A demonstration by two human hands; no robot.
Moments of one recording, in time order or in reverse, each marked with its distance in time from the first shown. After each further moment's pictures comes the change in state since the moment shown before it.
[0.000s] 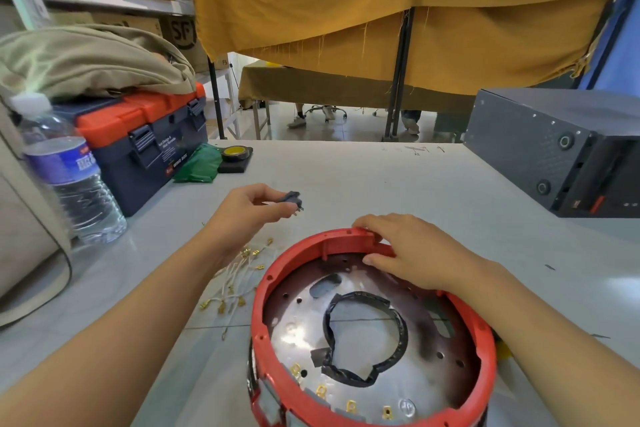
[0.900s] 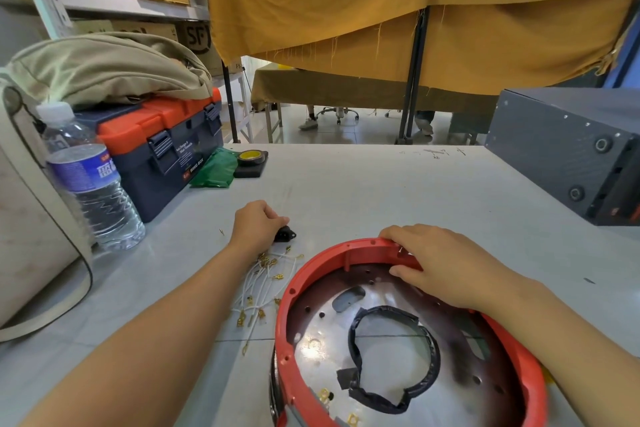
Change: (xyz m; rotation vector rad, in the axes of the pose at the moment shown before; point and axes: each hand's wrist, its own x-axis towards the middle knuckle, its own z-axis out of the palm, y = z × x) left_hand 0.055 -0.056 -0.010 0.484 0.304 -0.176; right_hand 0.002 -0.004 0.002 -0.103 0.006 0.016
